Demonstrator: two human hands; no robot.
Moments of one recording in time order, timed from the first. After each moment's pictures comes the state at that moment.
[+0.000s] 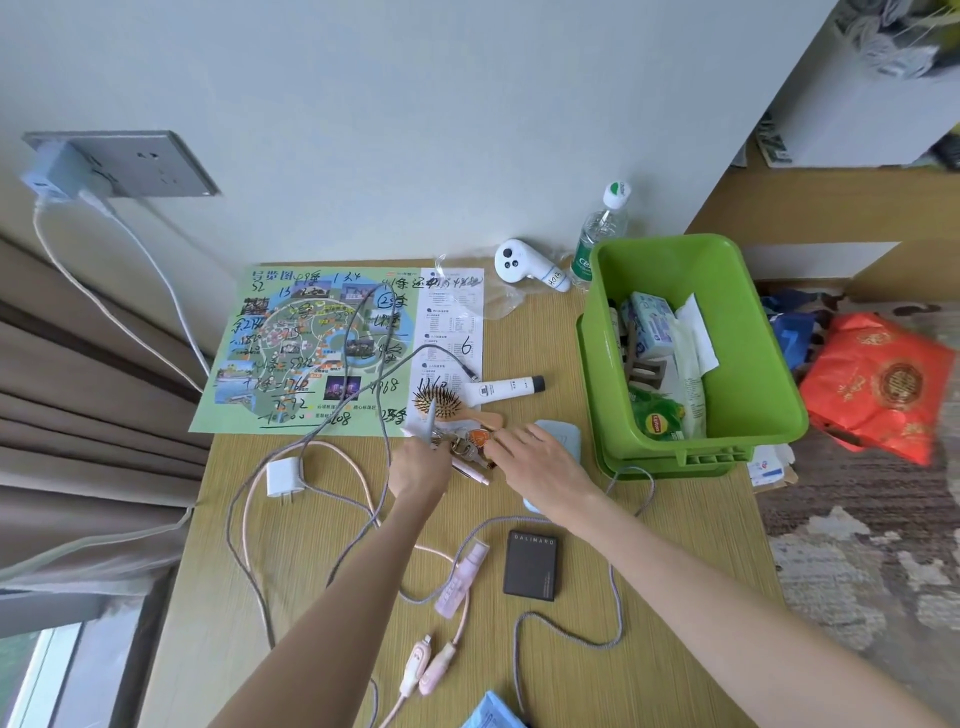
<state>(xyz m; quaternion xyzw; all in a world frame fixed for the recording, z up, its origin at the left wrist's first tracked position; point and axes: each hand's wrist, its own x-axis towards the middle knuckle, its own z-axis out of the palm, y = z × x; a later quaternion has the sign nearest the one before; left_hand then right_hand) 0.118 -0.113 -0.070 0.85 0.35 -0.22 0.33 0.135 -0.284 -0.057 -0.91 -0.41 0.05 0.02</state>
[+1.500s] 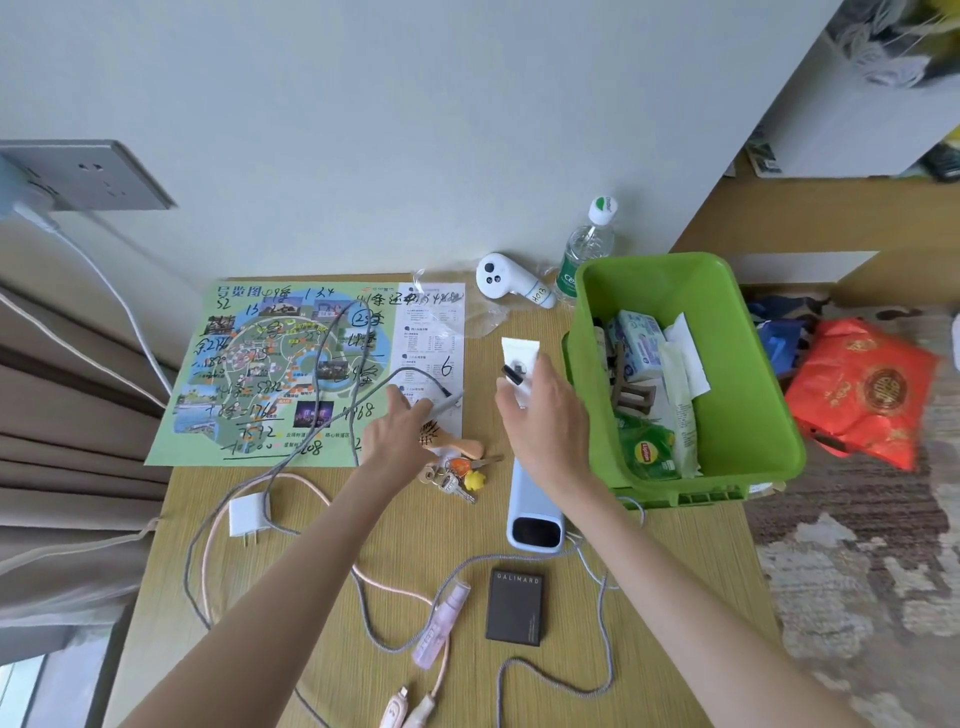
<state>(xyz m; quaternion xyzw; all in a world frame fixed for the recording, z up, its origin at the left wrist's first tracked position) 0.185 -0.089 -0.069 0.98 0.07 -0.20 0.07 0.195 -0.269 0.006 -0.94 -0.03 -0.04 0.34</state>
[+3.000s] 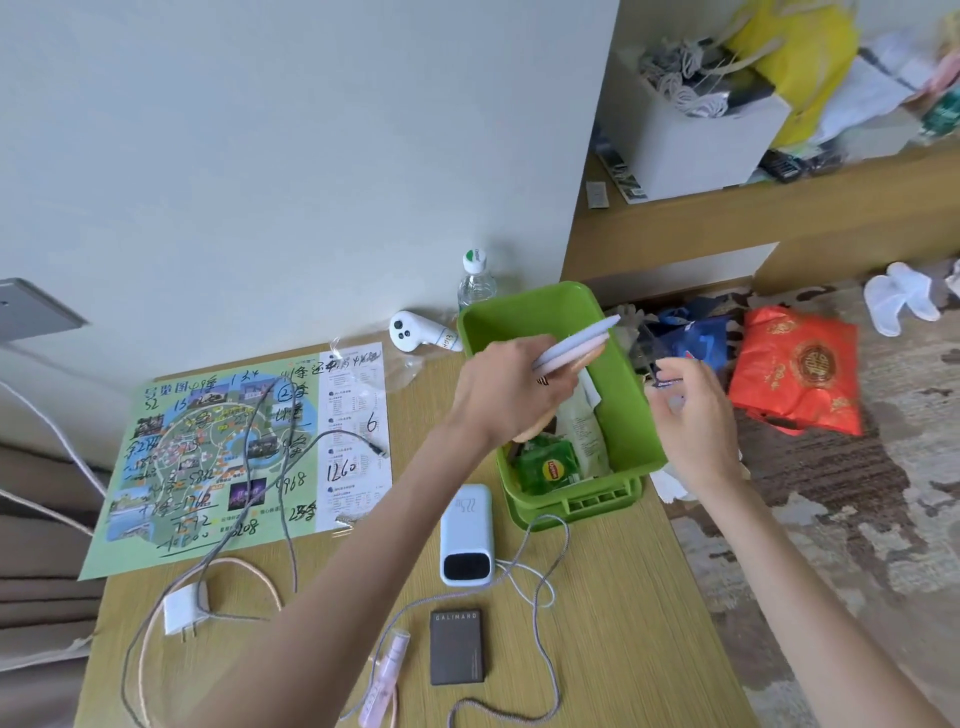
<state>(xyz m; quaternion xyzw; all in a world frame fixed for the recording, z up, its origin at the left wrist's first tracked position) 0.237 -0.293 0.095 0.94 -0.15 0.00 0.31 0.201 -0.510 0.031 -0.93 0.08 -0.16 0.34</state>
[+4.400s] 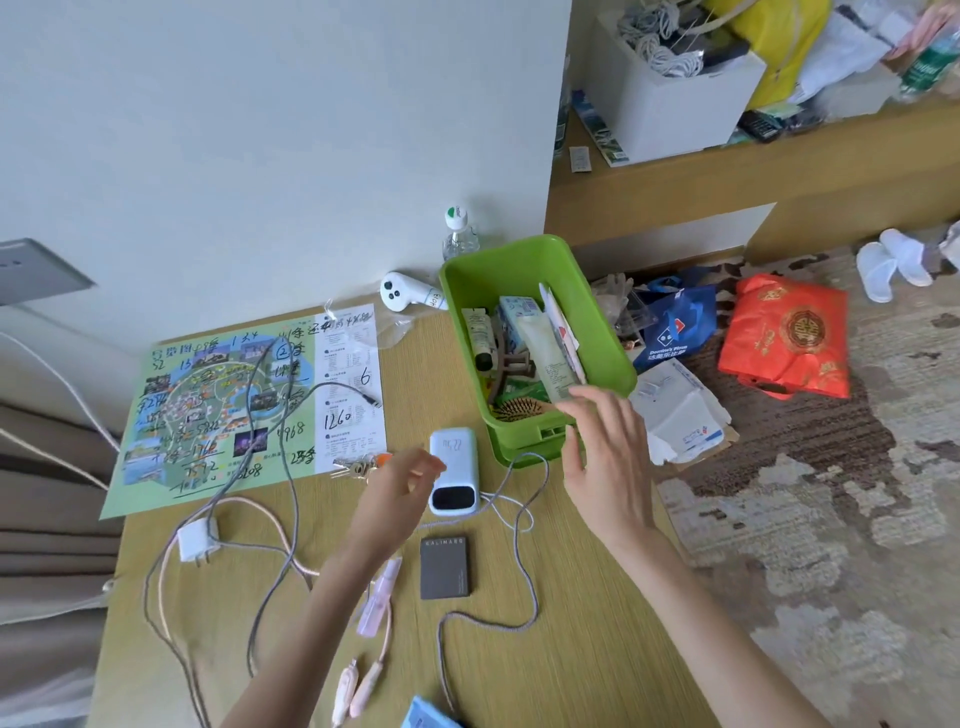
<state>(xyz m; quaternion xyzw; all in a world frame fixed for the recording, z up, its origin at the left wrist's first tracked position) 0.088 -0.202 0.001 0.90 0.04 -0.14 0.41 0.090 -0.449 0.014 -0.95 -0.06 -0.21 0.24</state>
